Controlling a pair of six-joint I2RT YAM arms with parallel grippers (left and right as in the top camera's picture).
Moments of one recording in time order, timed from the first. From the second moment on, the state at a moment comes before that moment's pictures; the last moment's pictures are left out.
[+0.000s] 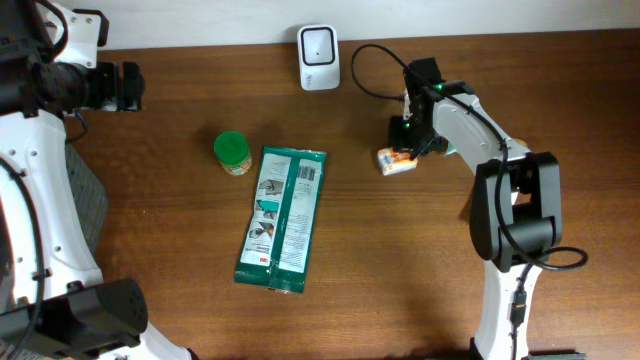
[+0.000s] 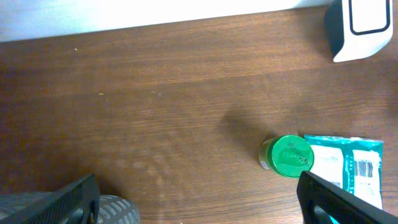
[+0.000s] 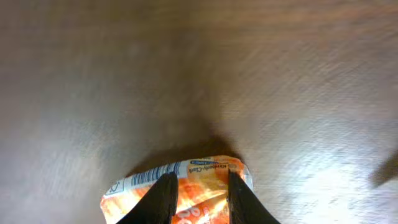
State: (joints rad) left arm 0.25 1.84 2.13 -1.20 0.18 0.30; right arm 0.15 2.21 1.70 -0.86 -0.13 0.24
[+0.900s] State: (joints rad) left arm 0.25 1.84 2.13 -1.20 0.18 0.30; right arm 0.21 1.89 1.77 -1.25 -0.35 -0.06
